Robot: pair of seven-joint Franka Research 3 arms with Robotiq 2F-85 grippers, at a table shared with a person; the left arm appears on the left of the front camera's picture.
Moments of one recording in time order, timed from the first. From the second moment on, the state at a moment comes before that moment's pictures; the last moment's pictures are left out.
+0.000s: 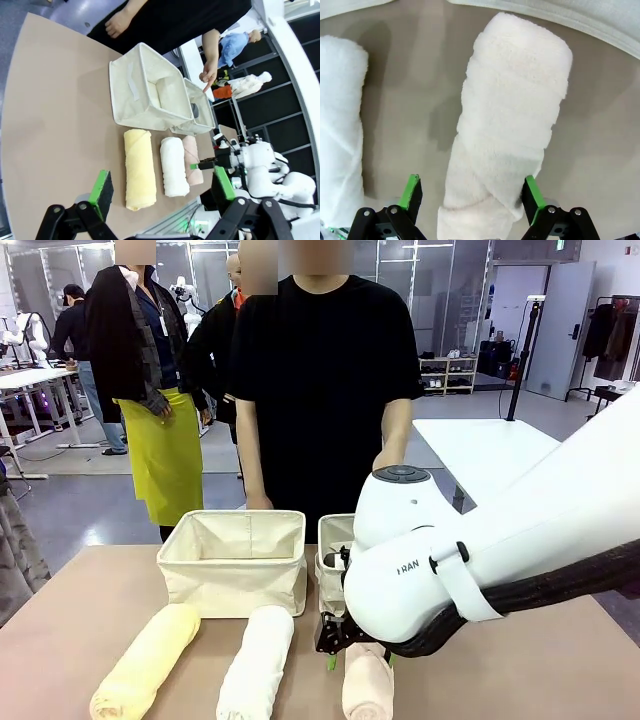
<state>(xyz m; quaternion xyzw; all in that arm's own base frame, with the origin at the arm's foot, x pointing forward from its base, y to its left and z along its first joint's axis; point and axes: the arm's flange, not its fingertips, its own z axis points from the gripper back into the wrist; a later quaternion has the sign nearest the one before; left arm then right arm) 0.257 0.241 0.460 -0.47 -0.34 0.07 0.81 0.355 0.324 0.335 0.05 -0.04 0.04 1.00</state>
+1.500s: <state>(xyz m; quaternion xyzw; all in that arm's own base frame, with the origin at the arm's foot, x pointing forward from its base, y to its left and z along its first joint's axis) 0.257 0.241 0.460 -0.47 -0.34 0.07 0.81 0.359 0.309 0.367 0.04 -0.05 0.13 0.99</state>
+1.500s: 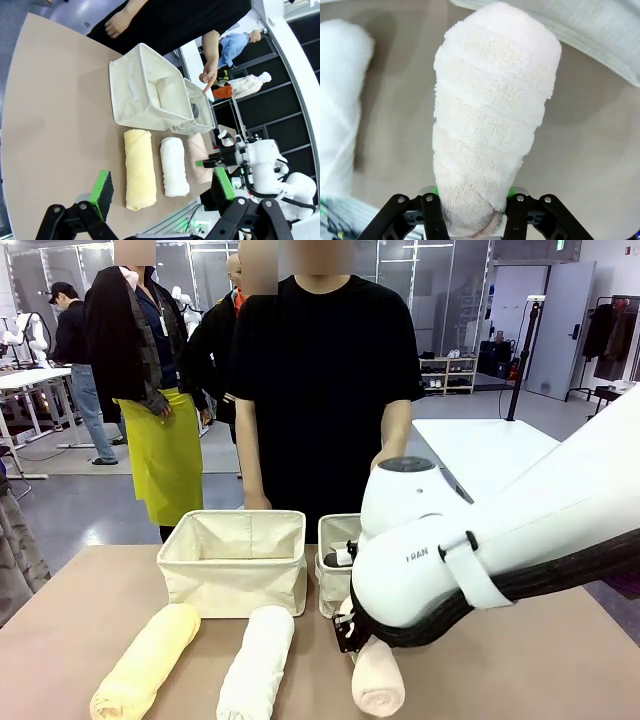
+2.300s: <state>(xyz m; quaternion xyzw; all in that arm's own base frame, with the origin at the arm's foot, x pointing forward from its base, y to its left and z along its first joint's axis) 0.257 0.241 0.460 -0.47 -0.34 0.07 0.81 0.367 0.241 0.498 0.09 -0.08 0.32 0.94</state>
